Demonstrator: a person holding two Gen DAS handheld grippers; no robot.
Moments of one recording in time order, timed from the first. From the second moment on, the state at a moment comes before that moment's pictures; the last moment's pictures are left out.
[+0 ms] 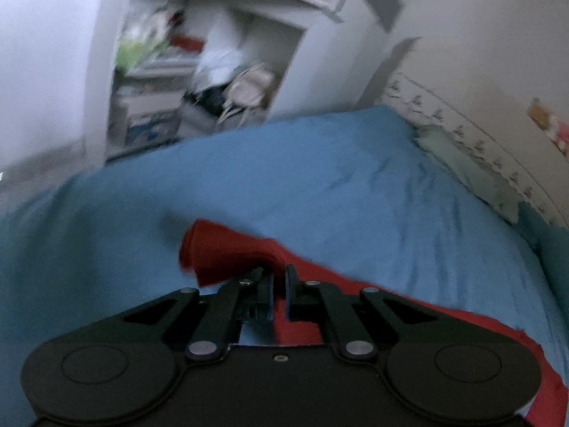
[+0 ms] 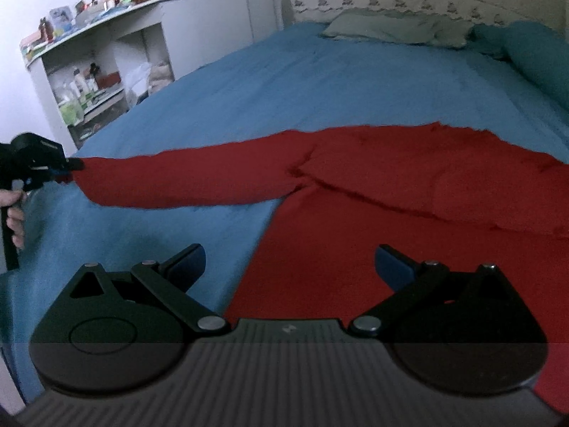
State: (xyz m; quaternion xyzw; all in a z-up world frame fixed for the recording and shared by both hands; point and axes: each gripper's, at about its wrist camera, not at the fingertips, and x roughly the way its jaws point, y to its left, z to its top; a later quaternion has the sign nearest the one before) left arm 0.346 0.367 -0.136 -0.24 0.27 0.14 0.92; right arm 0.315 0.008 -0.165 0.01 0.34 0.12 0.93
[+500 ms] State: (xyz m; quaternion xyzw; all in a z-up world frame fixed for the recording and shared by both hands) left arm 0.386 0.106 -0.037 -0.11 0.23 -0.05 0.97; right arm 0.289 -0.137 -0.119 0.04 0.30 0.03 0.95
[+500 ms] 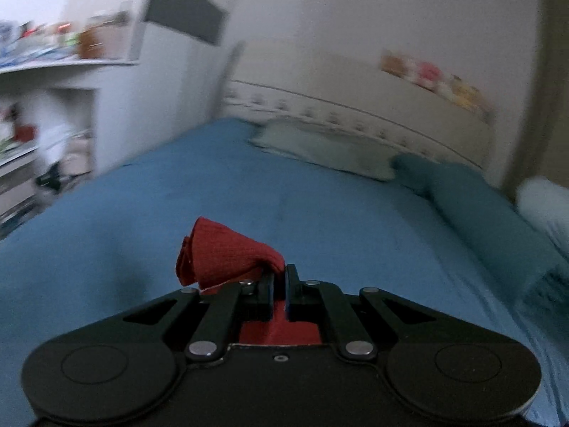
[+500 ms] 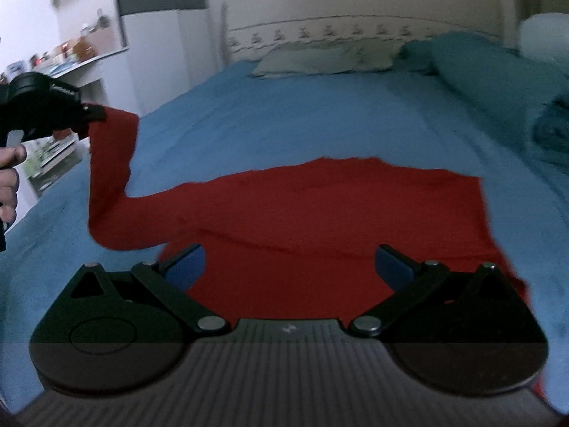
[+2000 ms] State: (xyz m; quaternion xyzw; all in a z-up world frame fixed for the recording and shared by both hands) left arm 0.371 0.032 -0.163 -0.03 0.32 -0.11 0.94; right arm 0.379 -0.190 -0.163 -0.10 0.33 0.06 0.94
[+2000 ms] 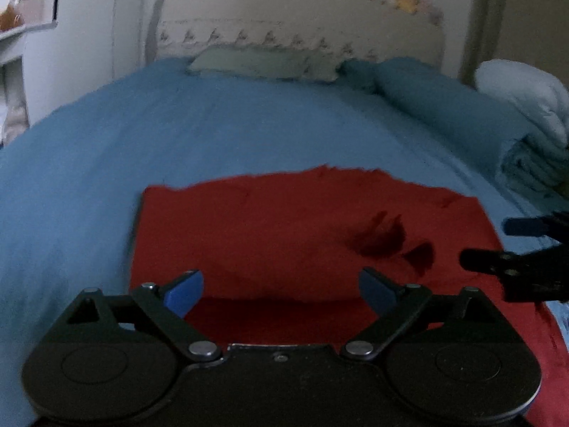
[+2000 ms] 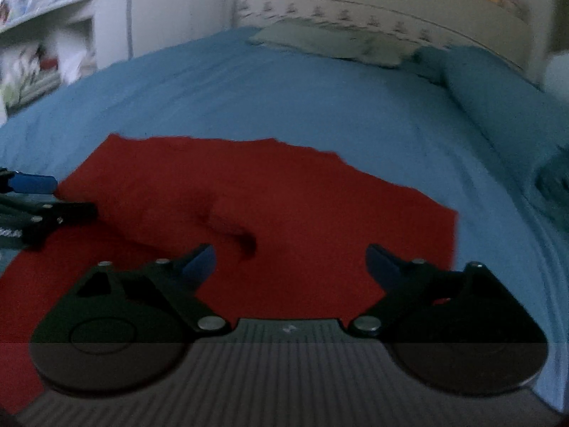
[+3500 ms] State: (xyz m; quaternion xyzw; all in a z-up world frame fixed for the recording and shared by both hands) left arm 0.375 0.071 -0.193 -0.10 0.37 -0.08 0.92; right arm 0.448 -0.304 -0.176 0.09 0.29 -0.10 0.95
